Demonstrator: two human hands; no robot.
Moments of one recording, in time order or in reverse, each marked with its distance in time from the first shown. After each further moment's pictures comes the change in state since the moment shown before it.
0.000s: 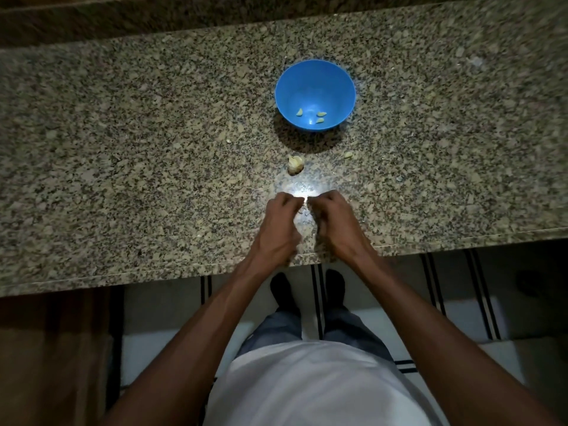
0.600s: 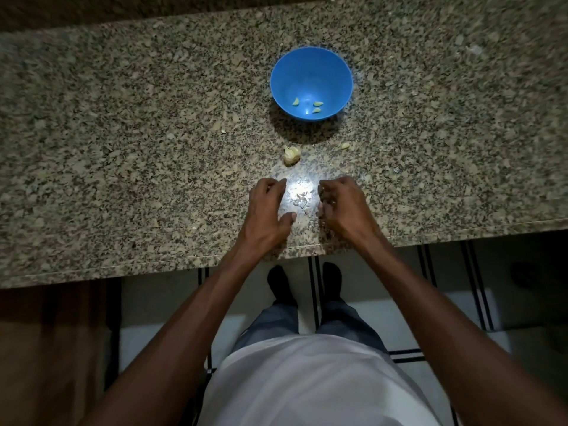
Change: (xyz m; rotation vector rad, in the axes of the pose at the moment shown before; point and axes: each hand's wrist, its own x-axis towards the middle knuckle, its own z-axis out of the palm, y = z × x) left_hand 0.001 -0.008 -0.013 -0.005 0.014 -0.091; right_hand 0.009 0.007 -0.017 0.038 0.026 0.154
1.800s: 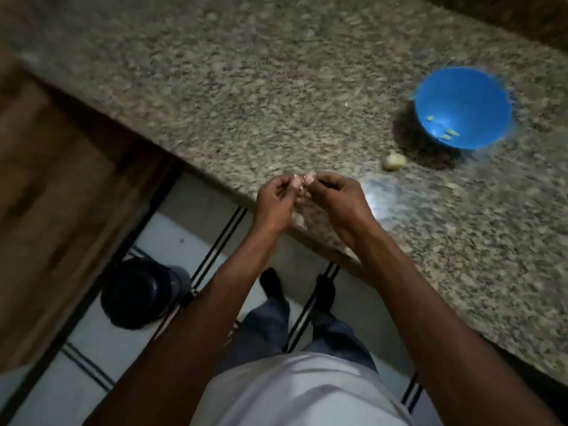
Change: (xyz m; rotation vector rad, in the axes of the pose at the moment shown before) left_hand -0.080 -0.007 -0.011 -0.994 0.721 -0.671; right_hand -0.001 -0.092 0.059 0.906 -0.637 0.185
